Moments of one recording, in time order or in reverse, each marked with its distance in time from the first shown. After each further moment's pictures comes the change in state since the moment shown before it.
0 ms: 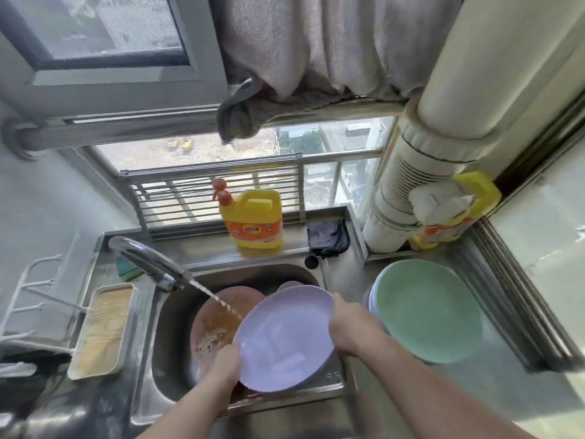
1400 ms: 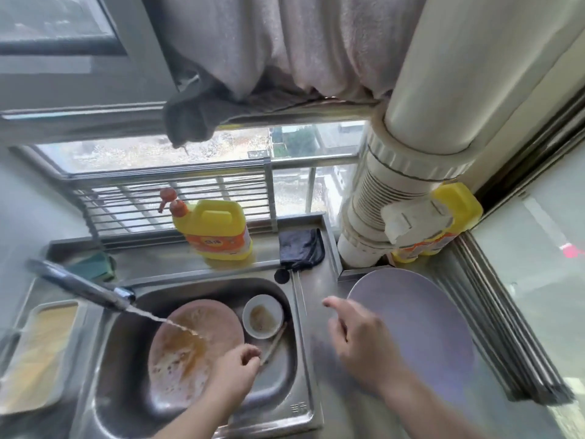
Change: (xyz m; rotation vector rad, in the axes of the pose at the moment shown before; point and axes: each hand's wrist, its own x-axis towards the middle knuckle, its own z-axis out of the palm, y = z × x) left_hand 0.016 0.024 0.089 0.479 -0.048 0.438; right_hand -0.003 0.078 -0.037 0.268 0.482 -0.438
